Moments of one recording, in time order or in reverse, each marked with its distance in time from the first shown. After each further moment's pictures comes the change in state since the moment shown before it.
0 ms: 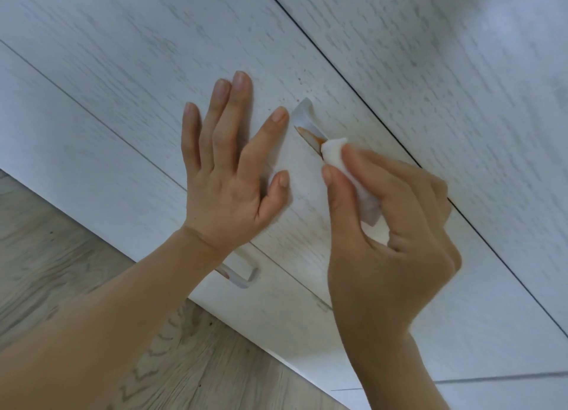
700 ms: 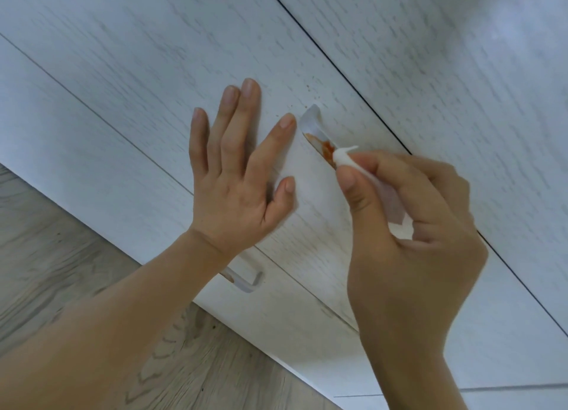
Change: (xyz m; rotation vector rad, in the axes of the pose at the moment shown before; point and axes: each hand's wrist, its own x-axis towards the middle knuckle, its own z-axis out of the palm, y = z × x) left_hand -0.002 -0.001 0.003 0.024 0.015 0.012; right_hand 0.010 -0.012 -0.011 -0.002 -0.166 0.199
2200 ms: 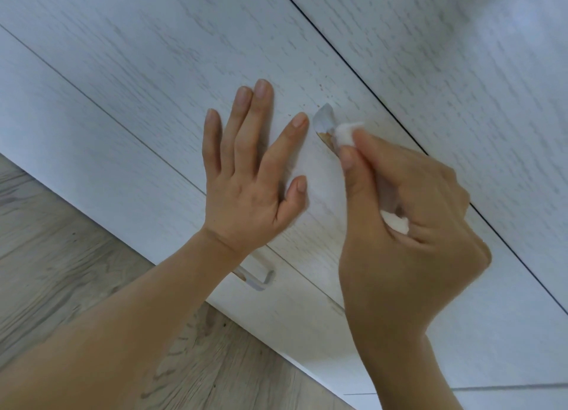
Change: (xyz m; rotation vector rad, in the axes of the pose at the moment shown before) left_hand 0.000 0.000 0.001 0.003 -0.005 0.001; right_hand -0.001 0.004 0.021 -0.006 0.201 -0.214
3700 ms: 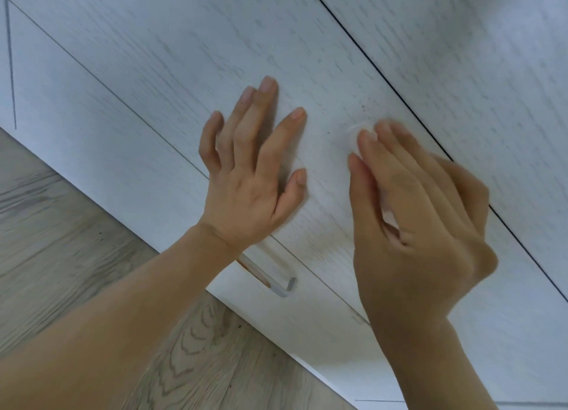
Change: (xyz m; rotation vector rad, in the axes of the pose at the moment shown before) left_hand 0.012 -0.027 -0.022 0.005 -0.068 -0.037; right_hand 0.004 0.006 0.014 -0.187 -0.055 -0.294
